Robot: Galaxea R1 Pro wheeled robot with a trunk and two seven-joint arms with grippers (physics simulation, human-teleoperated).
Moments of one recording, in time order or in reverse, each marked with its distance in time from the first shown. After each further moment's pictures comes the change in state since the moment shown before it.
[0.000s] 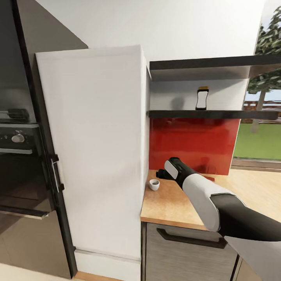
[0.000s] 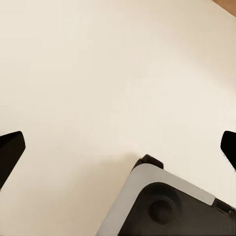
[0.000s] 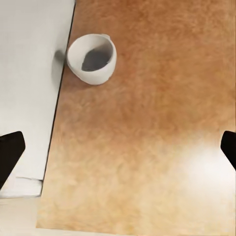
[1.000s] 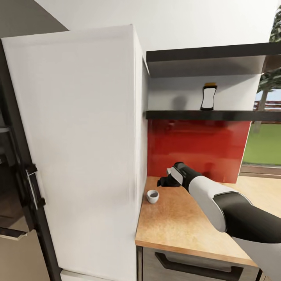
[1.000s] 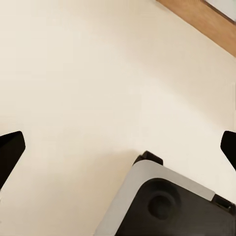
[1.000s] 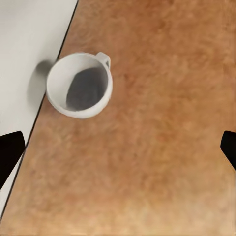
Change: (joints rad) left arm -0.001 -0.005 -0.003 0.013 -0.002 -0.005 0.001; right arm 0.001 -0.061 0.160 0.092 0.045 0.073 0.307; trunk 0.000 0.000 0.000
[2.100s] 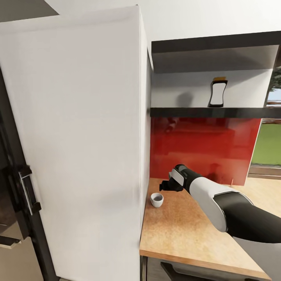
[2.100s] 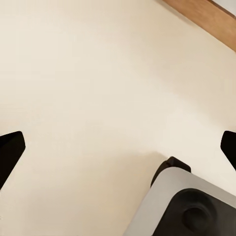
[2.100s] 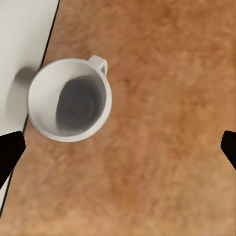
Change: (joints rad) left arm 0.000 0.062 0.003 0.036 0.007 -0.003 -0.001; right arm 0.000 -0.006 0.003 0.042 -0.045 0.032 -0.048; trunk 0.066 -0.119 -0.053
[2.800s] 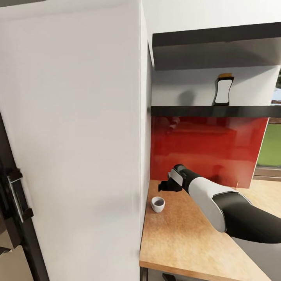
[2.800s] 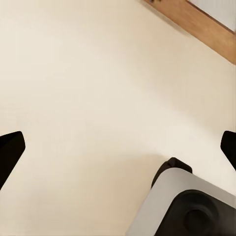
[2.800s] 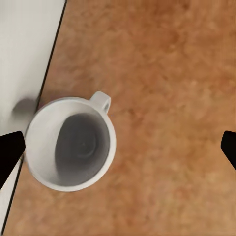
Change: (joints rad) left arm 0.001 0.000 0.001 0.005 -0.001 -0.007 0.000; right arm 0.000 0.010 -0.001 0.001 -0.001 0.005 -0.002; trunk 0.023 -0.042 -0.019
